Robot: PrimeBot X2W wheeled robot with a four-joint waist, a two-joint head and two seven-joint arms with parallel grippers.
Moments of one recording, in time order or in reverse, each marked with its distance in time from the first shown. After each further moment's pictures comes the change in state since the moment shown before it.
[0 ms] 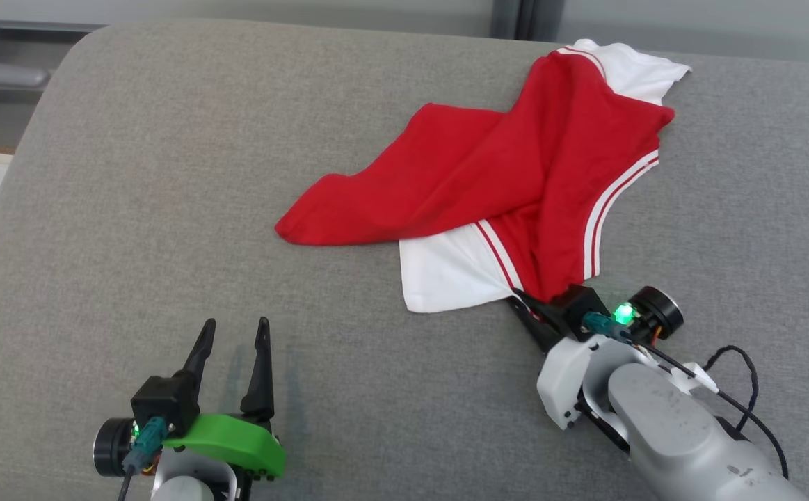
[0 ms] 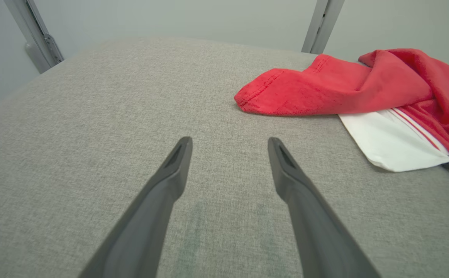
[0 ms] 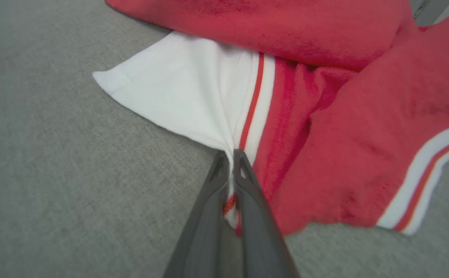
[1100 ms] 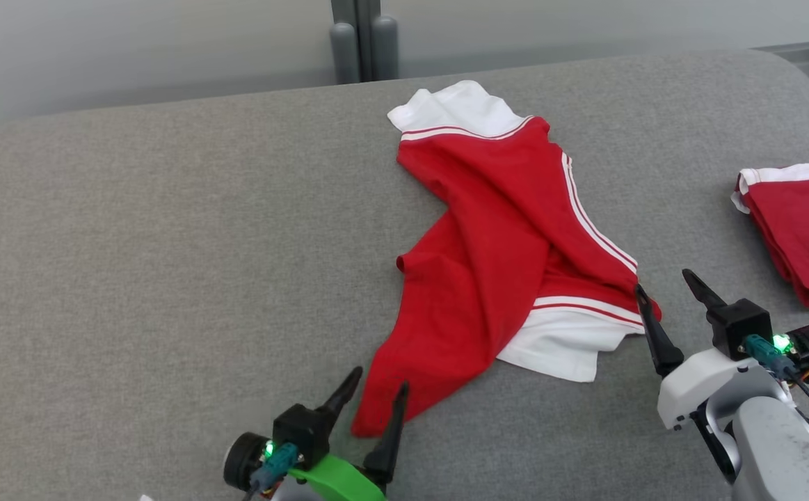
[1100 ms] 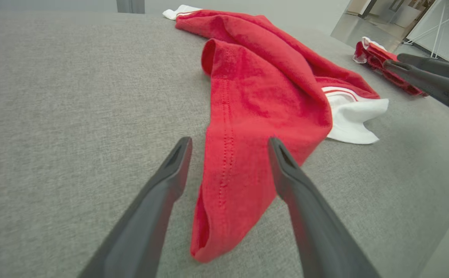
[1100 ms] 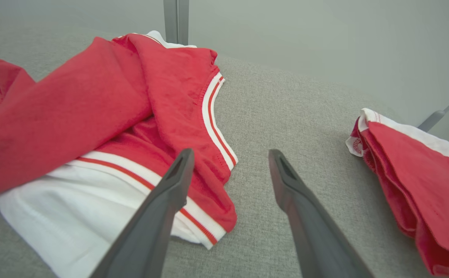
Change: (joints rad) left arm -0.012 0.002 -0.380 0.080 -0.113 -0.019 0.000; right arm 0.315 -0.086 -0.529 -0.392 -0.137 0.000 0.013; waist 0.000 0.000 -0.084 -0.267
